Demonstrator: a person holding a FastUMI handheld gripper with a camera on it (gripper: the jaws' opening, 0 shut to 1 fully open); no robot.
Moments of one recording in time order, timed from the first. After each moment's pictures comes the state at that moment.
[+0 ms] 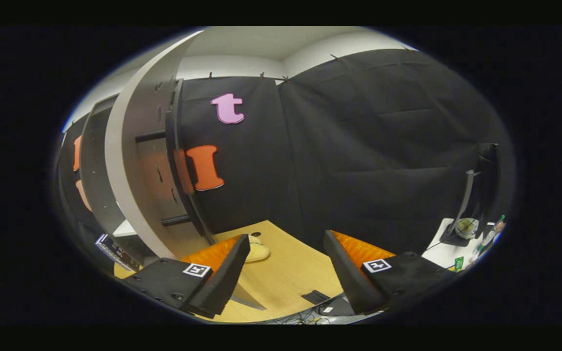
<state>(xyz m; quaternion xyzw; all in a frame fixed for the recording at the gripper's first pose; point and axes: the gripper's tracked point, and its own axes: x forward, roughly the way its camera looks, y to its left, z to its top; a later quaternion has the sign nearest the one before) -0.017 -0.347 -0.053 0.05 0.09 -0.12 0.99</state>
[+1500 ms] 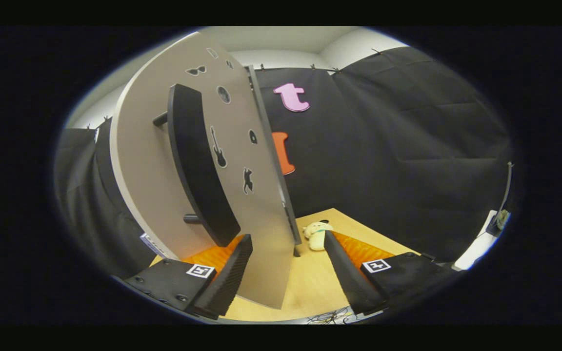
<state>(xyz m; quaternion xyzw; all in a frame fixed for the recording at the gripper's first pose) -0.014 -0.148 -0.083 0.07 0.13 0.04 0.99</state>
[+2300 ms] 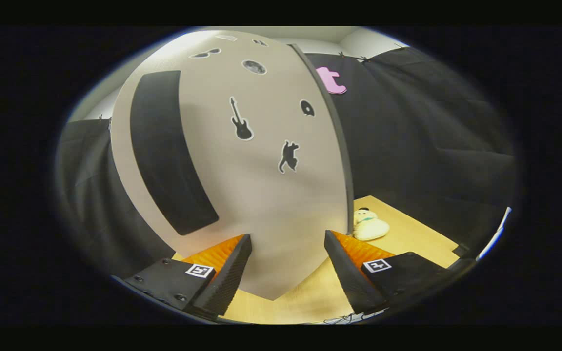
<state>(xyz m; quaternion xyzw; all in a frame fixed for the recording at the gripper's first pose) 0.035 -0.012 -0.140 0.06 0.18 0.10 0.98</state>
